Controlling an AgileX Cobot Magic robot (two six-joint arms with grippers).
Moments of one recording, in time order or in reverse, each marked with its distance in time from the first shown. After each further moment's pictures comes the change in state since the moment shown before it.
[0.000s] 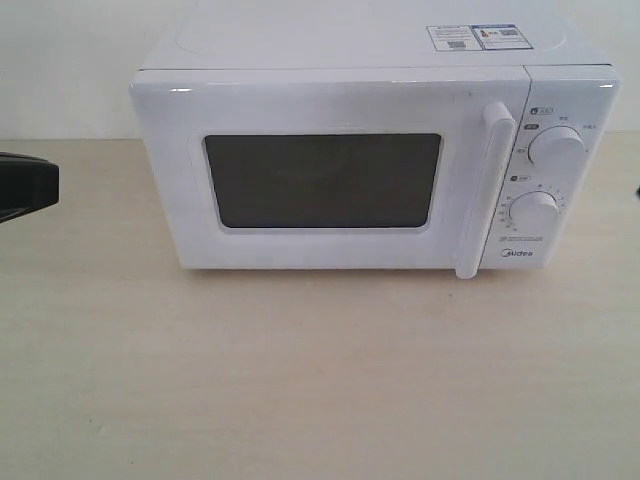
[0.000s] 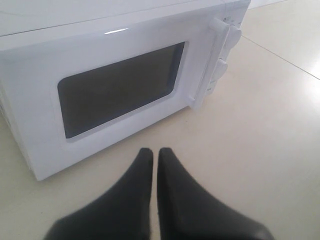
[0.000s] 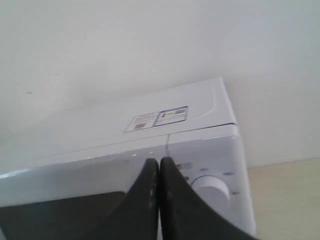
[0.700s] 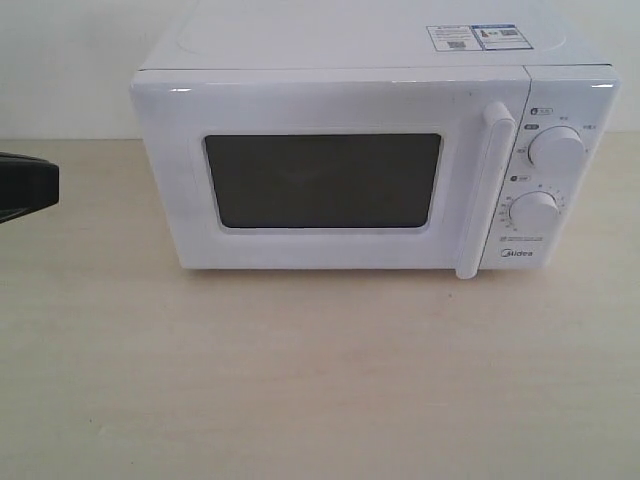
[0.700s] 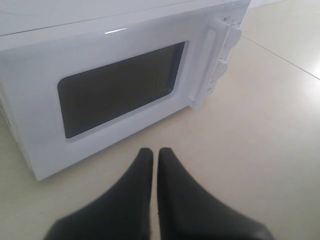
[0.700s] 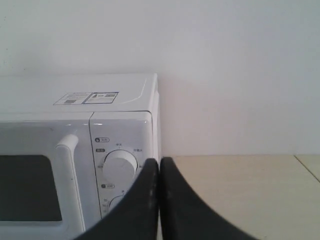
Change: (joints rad) left arm 0.000 0.000 0.000 0.000 0.000 0.000; right arm -1.076 -0.447 0.000 -0.015 1.080 -0.316
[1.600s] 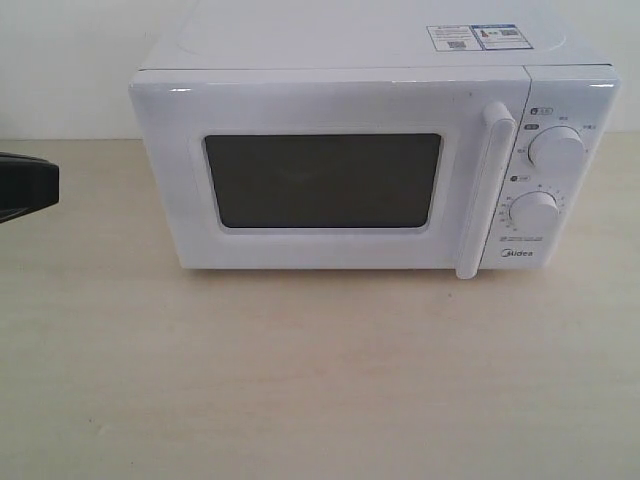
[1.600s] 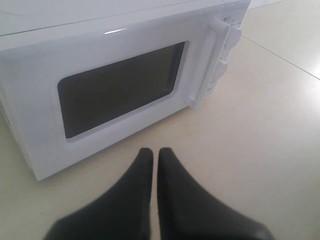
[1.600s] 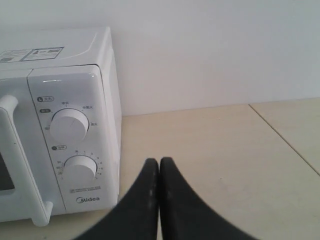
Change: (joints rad) left arm 0.000 0.000 0.000 0.000 0.000 0.000; right arm -0.008 -0.001 0.000 -1.065 0.068 1.058
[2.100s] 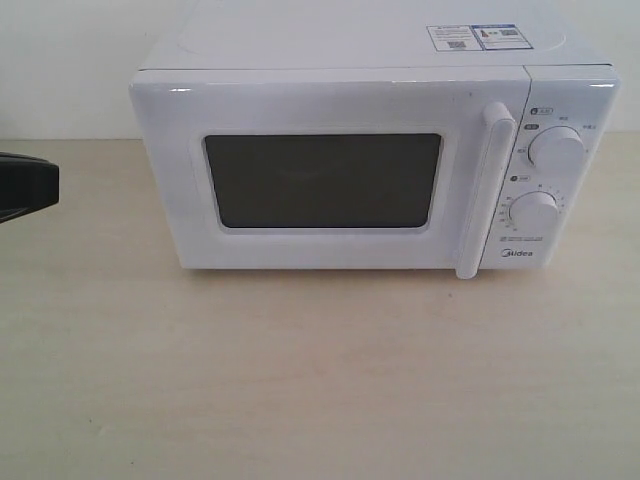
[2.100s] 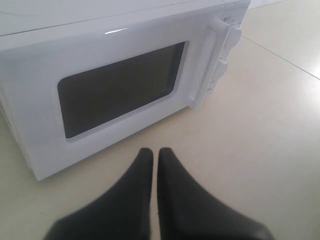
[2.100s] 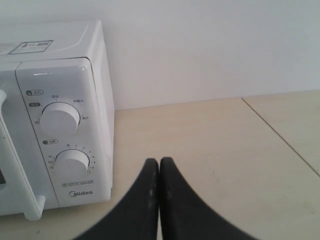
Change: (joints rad) left arm 0.000 0.000 0.000 0.000 0.000 0.000; right arm 0.000 0.000 0.000 -0.102 0.022 0.100
